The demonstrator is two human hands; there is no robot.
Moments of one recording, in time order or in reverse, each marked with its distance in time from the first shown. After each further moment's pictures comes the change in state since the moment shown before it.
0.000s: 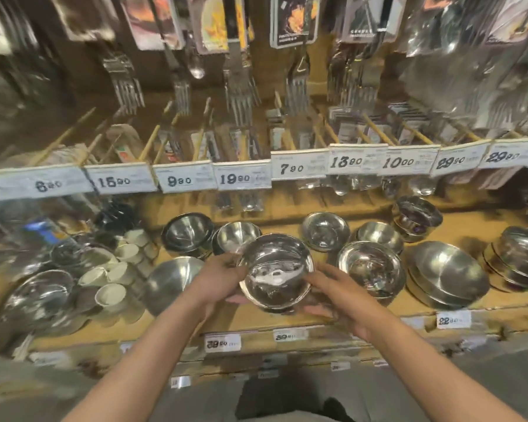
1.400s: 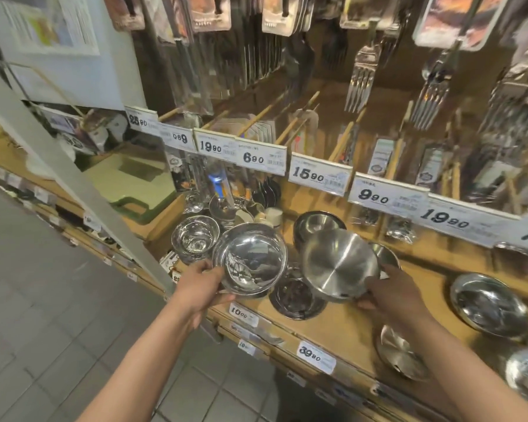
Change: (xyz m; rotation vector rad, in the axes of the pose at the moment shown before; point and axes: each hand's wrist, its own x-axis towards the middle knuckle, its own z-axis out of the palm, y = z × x) left_hand -0.071 -0.117 -0.175 -0.619 0.684 -0.182; right_hand 0.117 -0.020 0.134 -0.565 0.118 -0.065
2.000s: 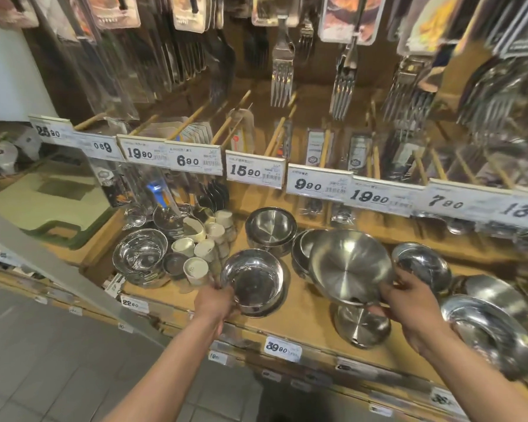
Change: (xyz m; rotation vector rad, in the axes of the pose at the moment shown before) left_hand 0.036 -0.061 0.095 0.232 0.021 -0.039; right_hand -0.035 0.051 -0.082 0.279 0.180 -0.028
